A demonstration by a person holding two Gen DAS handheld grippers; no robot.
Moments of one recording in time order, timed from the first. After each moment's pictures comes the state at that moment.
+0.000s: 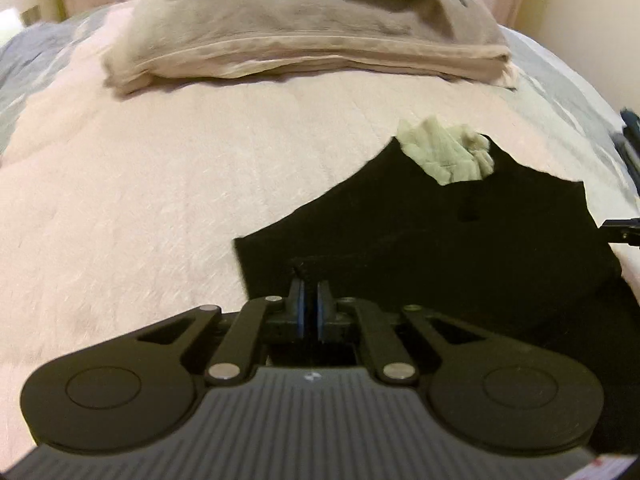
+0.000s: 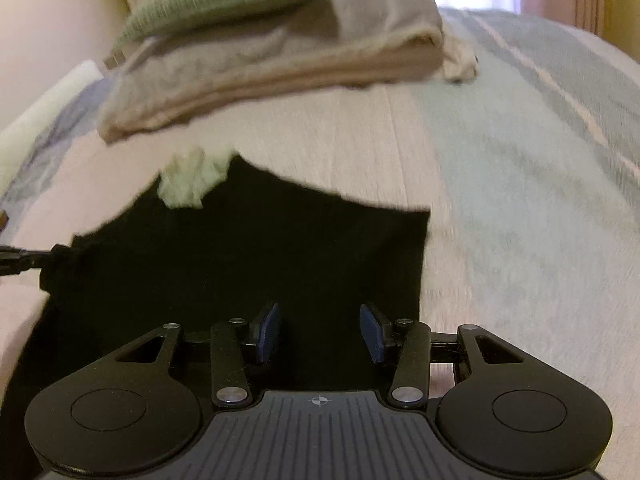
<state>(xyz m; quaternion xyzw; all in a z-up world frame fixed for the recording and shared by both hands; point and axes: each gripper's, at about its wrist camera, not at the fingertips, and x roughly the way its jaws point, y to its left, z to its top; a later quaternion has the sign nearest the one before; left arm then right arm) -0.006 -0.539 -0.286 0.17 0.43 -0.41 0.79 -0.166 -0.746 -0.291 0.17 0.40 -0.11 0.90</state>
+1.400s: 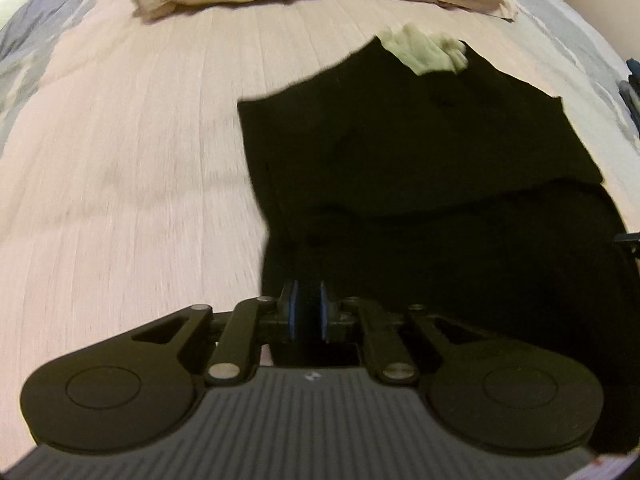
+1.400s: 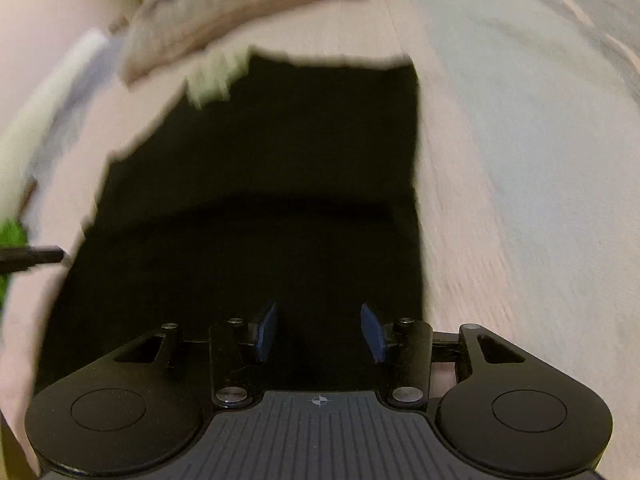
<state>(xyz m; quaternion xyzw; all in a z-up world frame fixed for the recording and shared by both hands) -0.097 -0.476 -0.283 0.22 0.50 -0.35 0.76 -0.270 -0.709 -0.299 0.24 0.49 -0.07 0.83</state>
